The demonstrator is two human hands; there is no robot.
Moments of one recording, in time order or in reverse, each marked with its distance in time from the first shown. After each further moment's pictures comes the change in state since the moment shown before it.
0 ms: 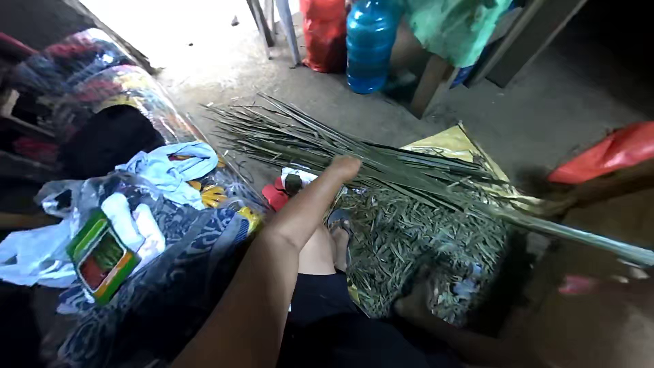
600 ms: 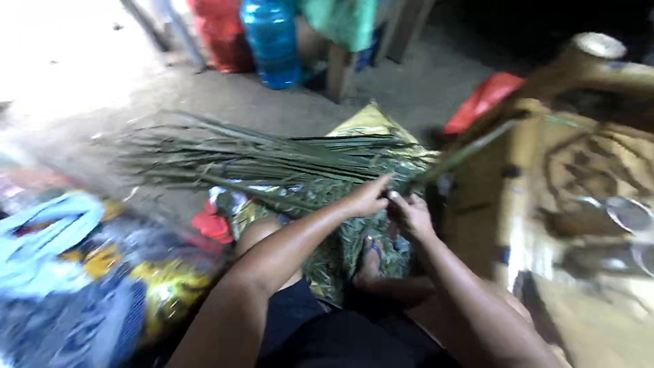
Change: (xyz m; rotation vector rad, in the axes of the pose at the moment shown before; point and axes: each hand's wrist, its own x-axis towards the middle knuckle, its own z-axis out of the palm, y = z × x) left_hand -0.018 0.227 0.035 -0.654 -0.101 0.652; right_hand -0.055 0.081 0.077 -0.265 -0.503 0.027
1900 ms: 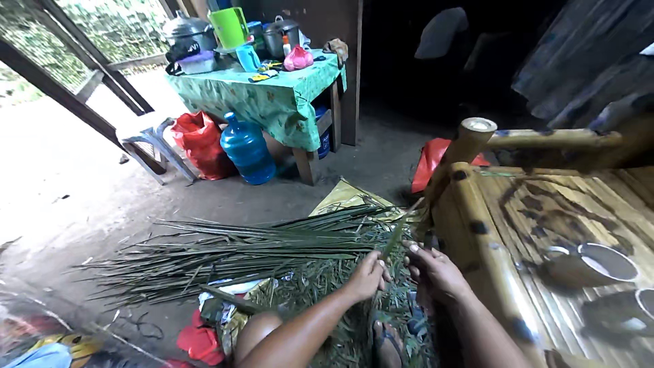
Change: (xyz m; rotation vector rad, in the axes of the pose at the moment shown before) left_hand 0.058 -0.007 0.033 -0.408 -0.008 0.063; right_hand 0.031 -0.044 -0.079 0.244 0.127 0.047
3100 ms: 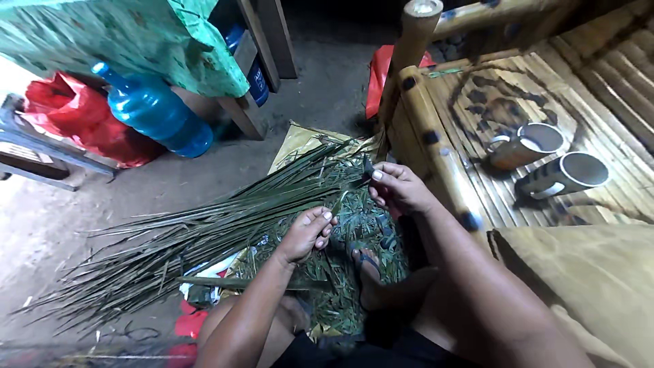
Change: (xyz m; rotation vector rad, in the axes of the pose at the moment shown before) left_hand -0.036 0.029 -0.038 -0.471 -0.130 -0.193; right_hand 0.005 -0.016 -0.024 -0.068 -0.363 -0.246
